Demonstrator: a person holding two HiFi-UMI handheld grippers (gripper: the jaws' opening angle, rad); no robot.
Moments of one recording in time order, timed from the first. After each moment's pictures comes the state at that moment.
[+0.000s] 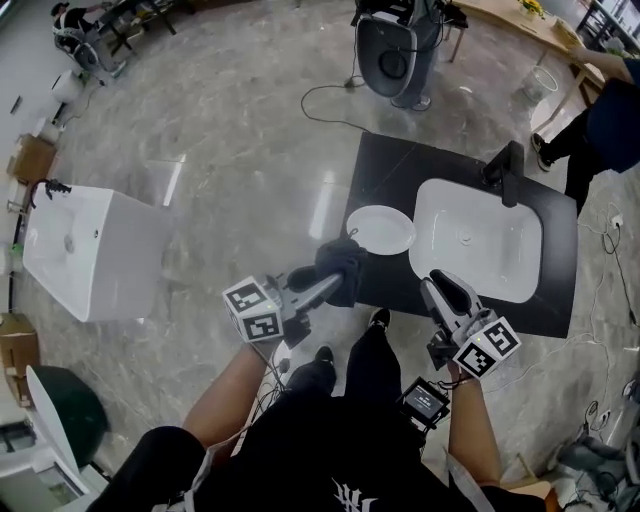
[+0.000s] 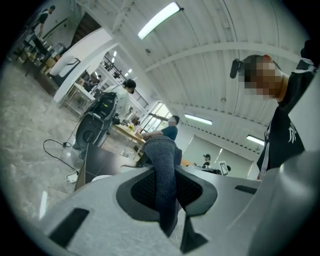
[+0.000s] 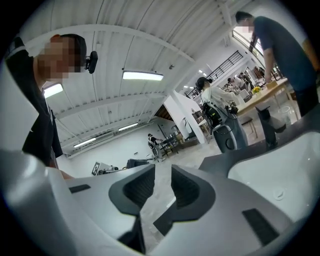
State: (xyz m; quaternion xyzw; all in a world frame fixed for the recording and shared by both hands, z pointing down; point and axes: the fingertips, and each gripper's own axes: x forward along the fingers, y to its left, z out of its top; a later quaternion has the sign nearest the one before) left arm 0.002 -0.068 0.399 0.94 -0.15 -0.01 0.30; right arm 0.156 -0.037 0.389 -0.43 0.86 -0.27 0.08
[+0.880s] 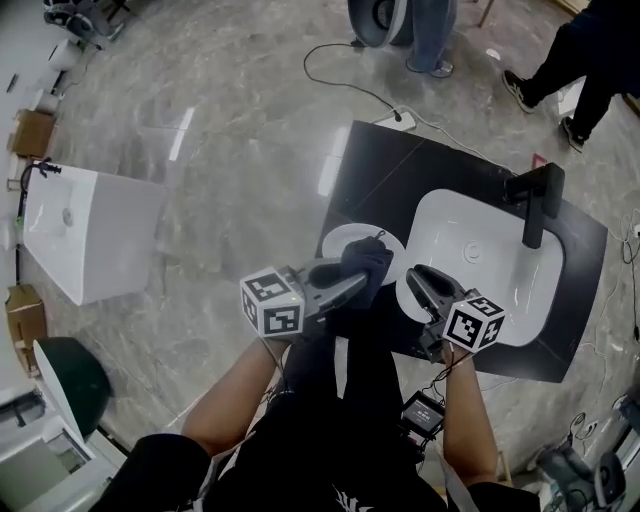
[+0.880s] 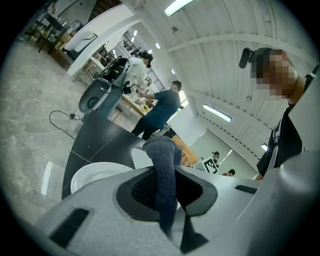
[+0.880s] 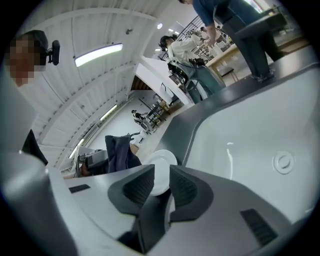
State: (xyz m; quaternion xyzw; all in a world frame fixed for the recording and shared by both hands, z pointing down) left arm 0.107 -0.169 0.518 0.89 -0.16 0.07 0.42; right arm 0.200 -0.158 0.591 -0.38 0.78 -0.49 -0.03
